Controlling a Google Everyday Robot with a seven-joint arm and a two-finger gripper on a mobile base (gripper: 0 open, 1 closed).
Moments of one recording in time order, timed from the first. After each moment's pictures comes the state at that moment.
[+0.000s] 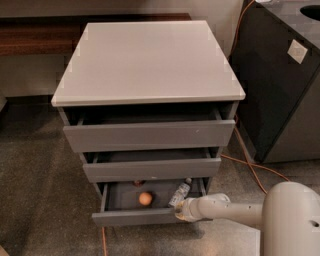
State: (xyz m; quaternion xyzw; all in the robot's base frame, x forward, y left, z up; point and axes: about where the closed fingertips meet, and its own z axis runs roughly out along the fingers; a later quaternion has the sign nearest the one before) arm 0.569 -0.113 0.220 -0.70 0.65 0.05 0.28
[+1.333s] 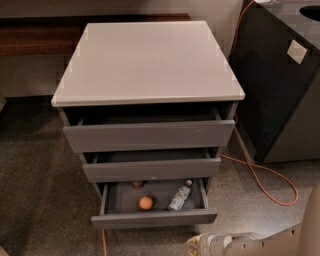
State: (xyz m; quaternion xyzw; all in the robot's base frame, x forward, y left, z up) arm 0.381 -0.131 0.353 -0.70 0.65 0.05 0.29
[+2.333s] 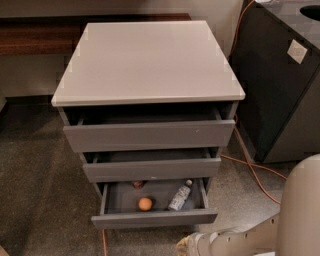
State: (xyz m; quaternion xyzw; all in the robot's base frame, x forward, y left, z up) arm 0.370 -0.093 0.342 -0.71 0.65 0.09 0.26
